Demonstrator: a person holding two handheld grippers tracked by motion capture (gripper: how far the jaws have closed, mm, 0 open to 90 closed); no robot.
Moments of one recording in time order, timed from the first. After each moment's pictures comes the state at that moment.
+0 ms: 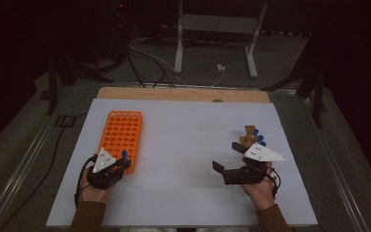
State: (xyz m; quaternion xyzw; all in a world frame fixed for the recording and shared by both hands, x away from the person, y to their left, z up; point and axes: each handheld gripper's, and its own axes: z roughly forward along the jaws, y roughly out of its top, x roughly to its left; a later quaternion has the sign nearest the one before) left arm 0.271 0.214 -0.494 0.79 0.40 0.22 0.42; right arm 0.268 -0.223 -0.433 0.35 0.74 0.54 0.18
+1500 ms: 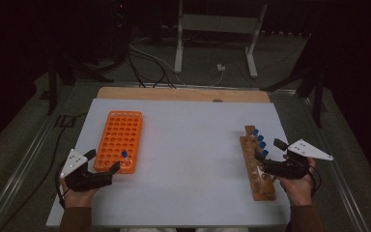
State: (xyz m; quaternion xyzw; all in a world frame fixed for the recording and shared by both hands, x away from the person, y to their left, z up) left arm 0.249 0.252 -0.472 0.69 0.47 0.24 0.50; right arm 0.273 -0.331 -0.431 0.44 0.71 0.49 0.25
